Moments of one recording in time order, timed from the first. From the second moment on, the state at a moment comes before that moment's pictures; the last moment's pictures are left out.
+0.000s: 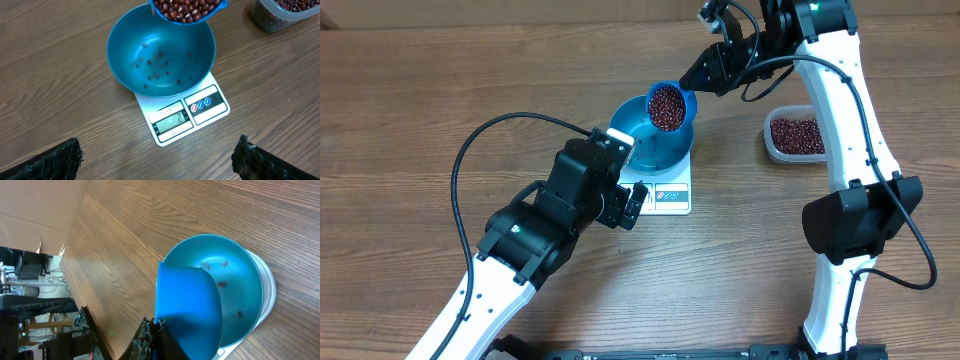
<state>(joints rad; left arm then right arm) -0.57 1.17 1.07 -0.71 -0.09 -0.08 0.19 2.19 2.37 -1.45 -0.82 -0.20</state>
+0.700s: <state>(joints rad) -0.57 1.17 1.07 -0.71 -0.09 -0.08 0.19 2.19 2.37 -1.38 -0.75 -0.19</state>
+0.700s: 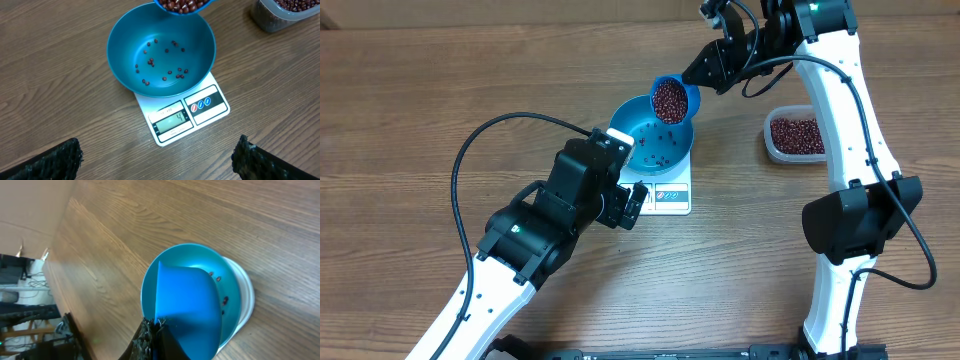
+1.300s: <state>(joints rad) -0.57 1.17 1.07 -0.71 -0.09 -0.08 0.21 2.19 2.37 -1.35 -0.66 -0.19</state>
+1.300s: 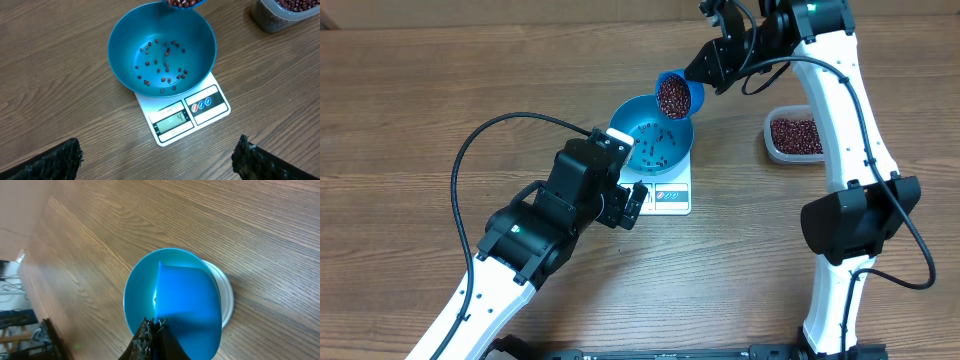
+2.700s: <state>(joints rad) -0.57 1.17 1.07 -0.71 -0.09 -0.08 0.28 2.19 2.37 -1.34 -0.46 -0.19</state>
